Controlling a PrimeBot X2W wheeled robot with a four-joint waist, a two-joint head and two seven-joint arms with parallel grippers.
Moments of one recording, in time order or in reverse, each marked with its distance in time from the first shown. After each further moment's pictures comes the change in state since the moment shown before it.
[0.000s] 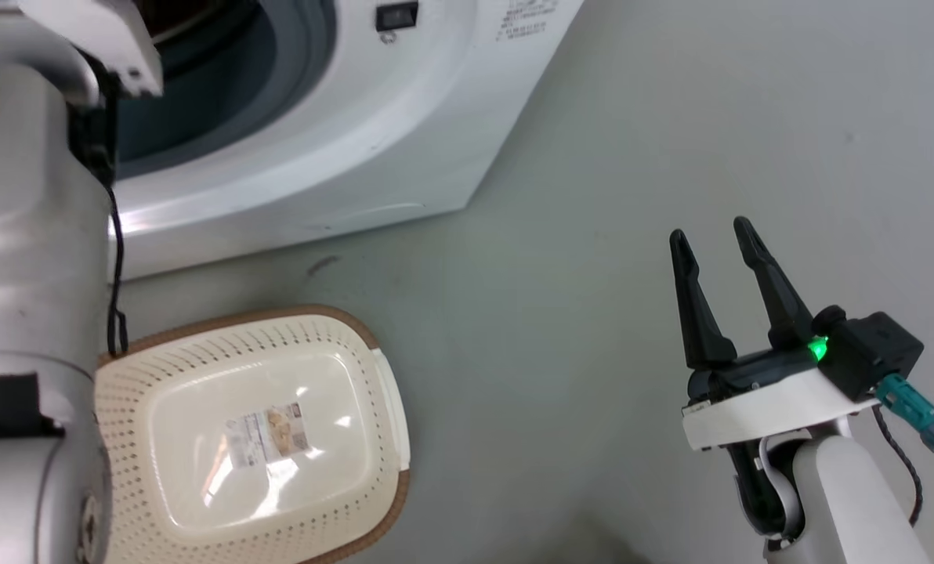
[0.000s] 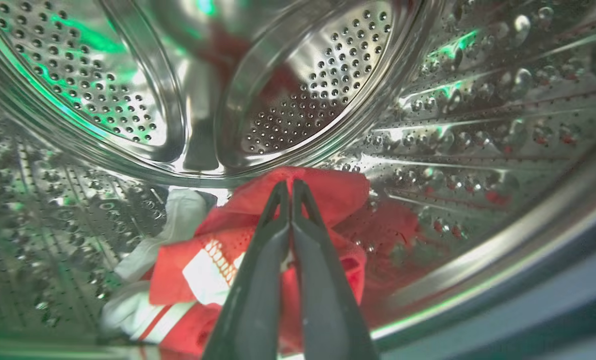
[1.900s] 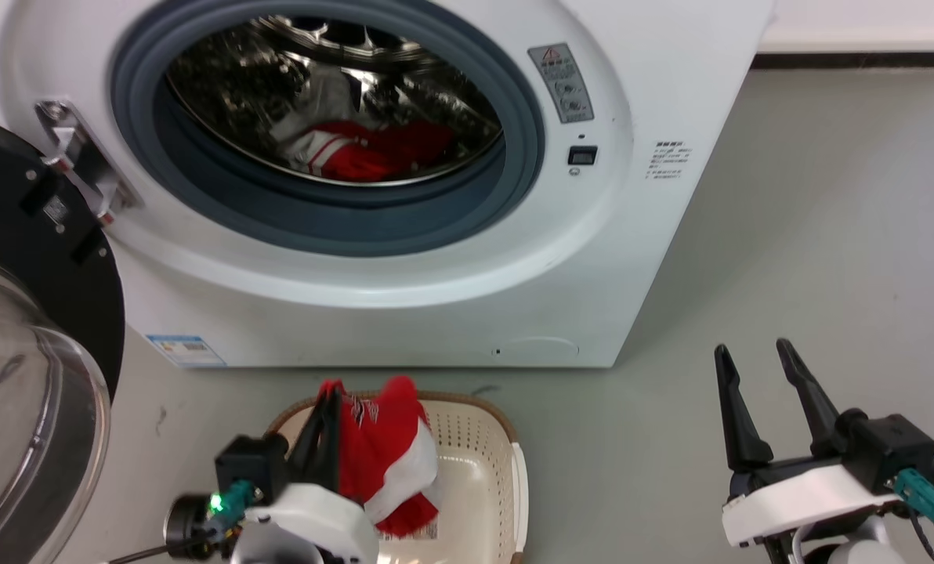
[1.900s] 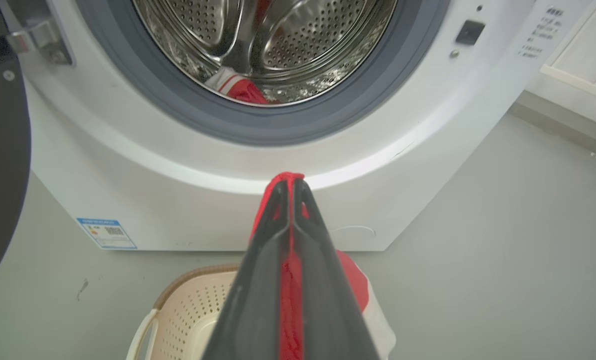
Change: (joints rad) left arm 1.216 -0.236 -0.086 -0.931 -0.108 0.023 0.106; right arm 0.249 0.000 -0.108 -0.040 -0.085 0.000 0.056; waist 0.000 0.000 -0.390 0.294
